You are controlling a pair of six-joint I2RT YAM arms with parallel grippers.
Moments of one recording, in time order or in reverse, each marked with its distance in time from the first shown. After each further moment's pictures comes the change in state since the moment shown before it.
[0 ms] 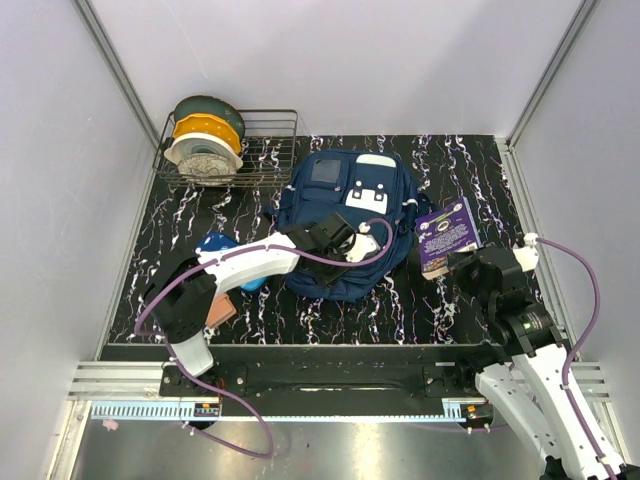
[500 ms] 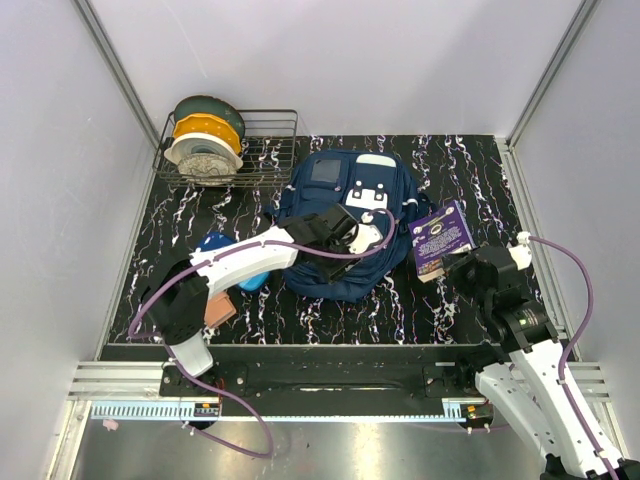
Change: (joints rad) left arm 0.000 -0.017 0.077 -0.059 -0.007 -0.014; right arm 0.000 0.020 -0.022 0.016 -0.050 -0.003
